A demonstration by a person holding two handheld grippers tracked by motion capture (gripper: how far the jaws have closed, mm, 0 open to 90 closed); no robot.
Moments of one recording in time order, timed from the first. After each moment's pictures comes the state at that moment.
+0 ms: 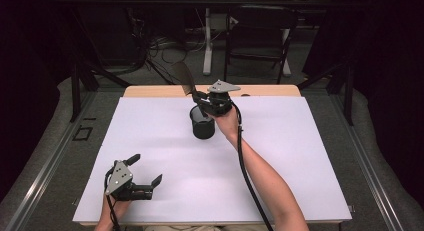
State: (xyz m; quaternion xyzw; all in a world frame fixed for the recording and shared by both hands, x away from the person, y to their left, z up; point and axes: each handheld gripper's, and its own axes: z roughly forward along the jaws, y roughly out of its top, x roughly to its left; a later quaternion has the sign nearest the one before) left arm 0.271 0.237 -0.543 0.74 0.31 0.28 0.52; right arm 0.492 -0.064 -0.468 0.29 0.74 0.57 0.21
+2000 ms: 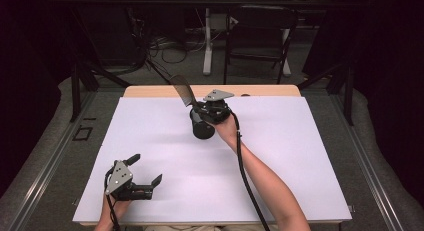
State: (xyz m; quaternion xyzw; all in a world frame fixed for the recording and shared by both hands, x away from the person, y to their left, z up) left arm 0.272 0.238 -0.543 0.74 0.31 0.27 0.52; right arm 0.485 -0.058 -0.493 0.29 0.78 0.51 0.21
